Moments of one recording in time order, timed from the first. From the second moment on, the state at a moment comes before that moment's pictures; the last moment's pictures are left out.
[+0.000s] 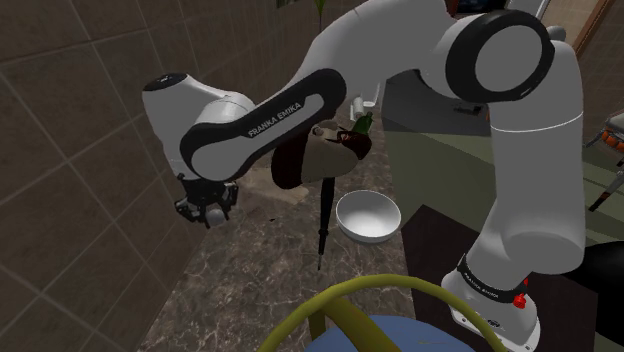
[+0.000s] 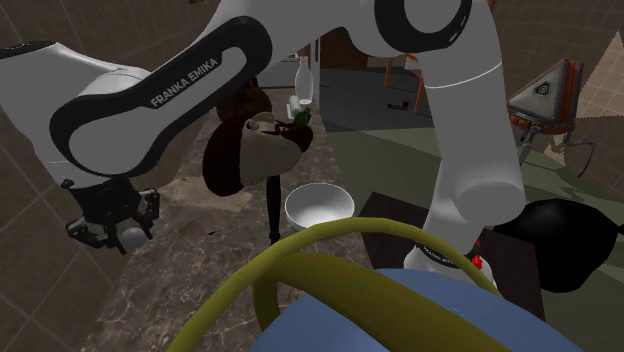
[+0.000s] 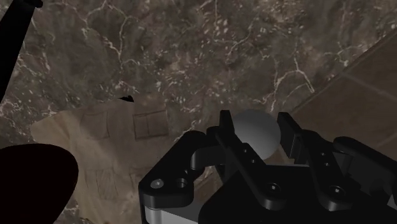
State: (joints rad) arm 0.22 0.45 0.52 -1.65 -0.29 2.07 1.04
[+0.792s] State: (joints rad) arm 0.06 0.11 0.55 -2.04 -0.11 2.16 0.88
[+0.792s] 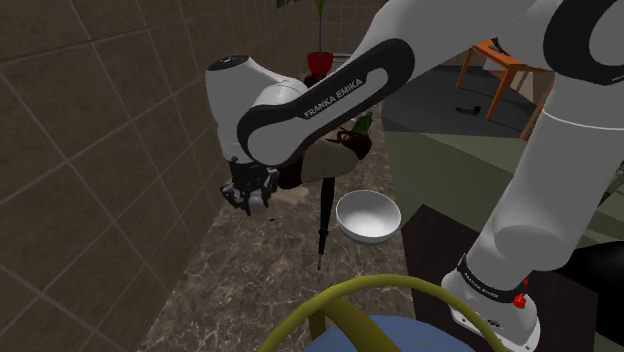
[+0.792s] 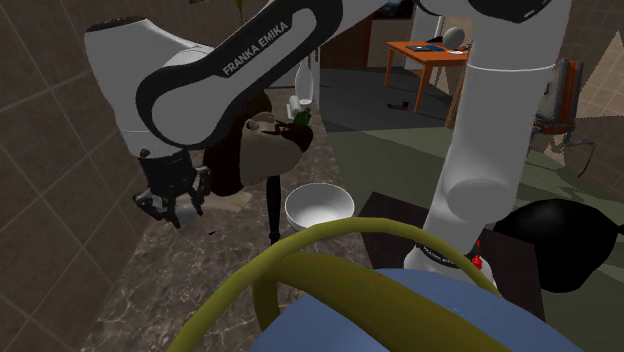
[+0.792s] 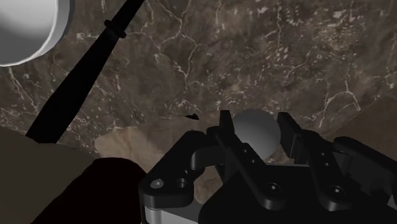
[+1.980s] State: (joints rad) arm 0.03 -0.60 0.30 -2.70 0.17 2.16 0.41
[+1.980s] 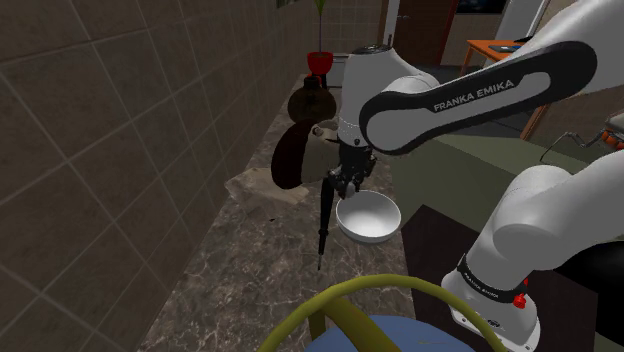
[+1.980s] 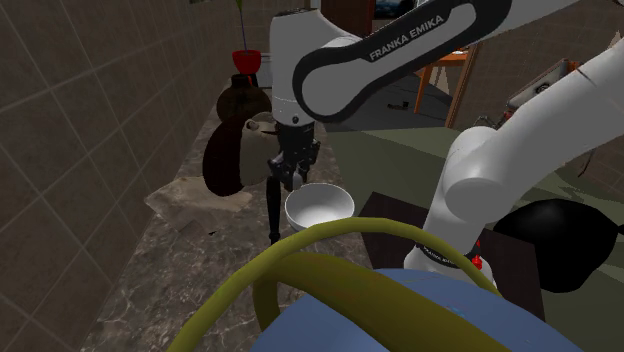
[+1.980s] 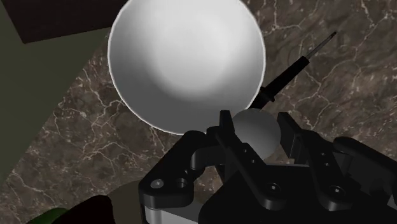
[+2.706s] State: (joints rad) arm 0.01 -0.75 0.21 -2.89 0.15 2.19 0.29
